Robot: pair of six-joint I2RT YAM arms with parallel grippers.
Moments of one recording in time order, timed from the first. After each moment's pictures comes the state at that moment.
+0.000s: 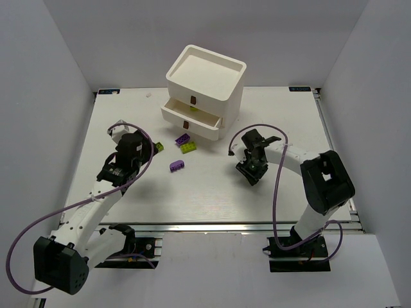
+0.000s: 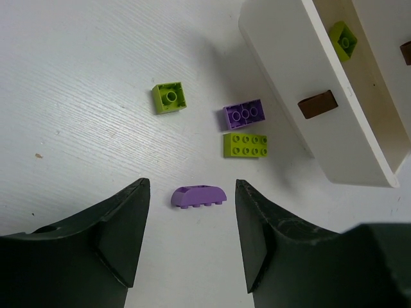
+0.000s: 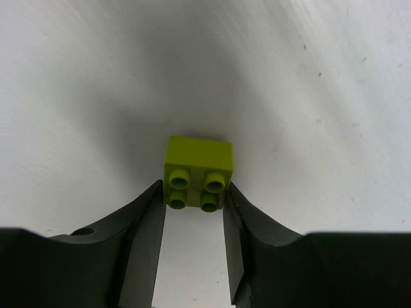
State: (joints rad) left arm -0.34 0.98 0.76 -0.32 -0.35 -0.79; right arm 0.51 1.70 1.02 -0.70 -0.08 -0.41
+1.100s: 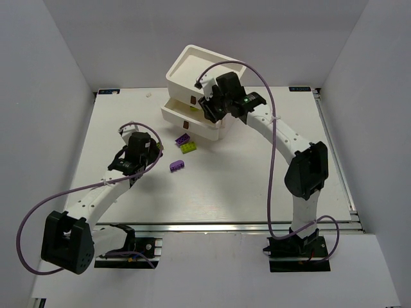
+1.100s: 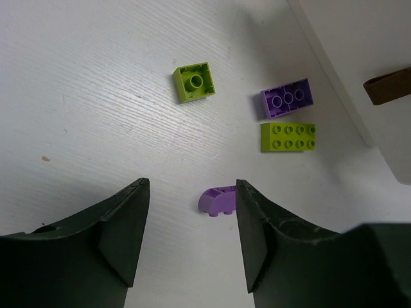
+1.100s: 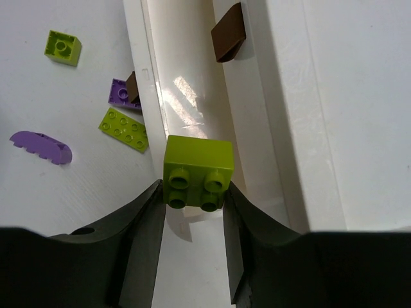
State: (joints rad) left arm -0.34 1.16 0.73 -0.25 -0.35 -0.72; right arm 0.62 1.95 1.90 -0.60 -0.19 -0.30
